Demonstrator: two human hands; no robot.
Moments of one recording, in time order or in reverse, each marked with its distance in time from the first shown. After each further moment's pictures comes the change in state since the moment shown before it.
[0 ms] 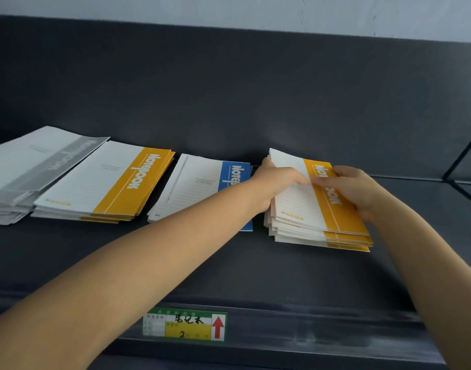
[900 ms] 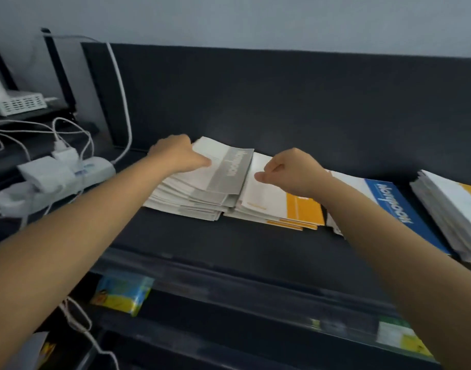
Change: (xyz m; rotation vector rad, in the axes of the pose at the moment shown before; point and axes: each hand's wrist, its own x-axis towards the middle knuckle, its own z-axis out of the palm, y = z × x) left_hand -0.126 -0.019 -0.417 1.015 0.605 -0.084; right_hand -0.109 -0.185 0.306 -0.622 -0.182 -0.676
